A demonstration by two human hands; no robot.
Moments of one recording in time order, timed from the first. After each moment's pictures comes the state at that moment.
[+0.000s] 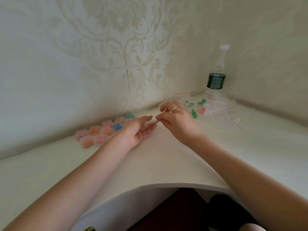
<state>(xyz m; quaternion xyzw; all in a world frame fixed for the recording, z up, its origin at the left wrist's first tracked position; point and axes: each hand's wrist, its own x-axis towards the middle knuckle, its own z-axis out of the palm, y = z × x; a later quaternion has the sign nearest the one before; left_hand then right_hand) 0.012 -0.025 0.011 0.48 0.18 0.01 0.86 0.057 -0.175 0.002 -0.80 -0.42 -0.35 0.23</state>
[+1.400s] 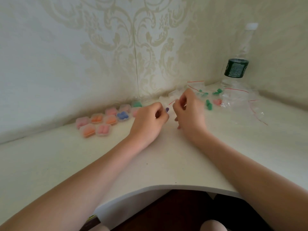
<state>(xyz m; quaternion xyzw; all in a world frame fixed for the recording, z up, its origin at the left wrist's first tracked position) 0.007 -0.029 -0.015 0.87 -0.04 0.28 0.41 0.058 -0.150 -0.007 -0.82 -0.17 -0.21 0.50</state>
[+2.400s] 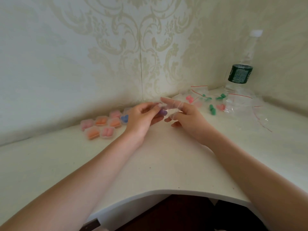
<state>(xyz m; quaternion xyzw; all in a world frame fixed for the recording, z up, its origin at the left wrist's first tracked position) 0.013 -0.016 -0.008 0.63 0.06 0.19 0.76 0.055 -0.155 0.002 -0.75 -0.29 0.07 0.60</state>
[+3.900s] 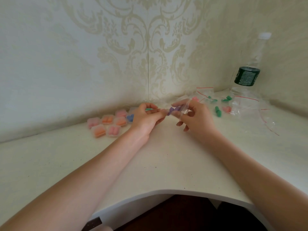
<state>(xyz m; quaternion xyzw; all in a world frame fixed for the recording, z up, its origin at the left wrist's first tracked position) 0.020 -0.012 -0.010 0.58 0.12 0.18 0.79 0.060 -0.156 -0.005 -0.78 -0.26 -0.06 0.57</state>
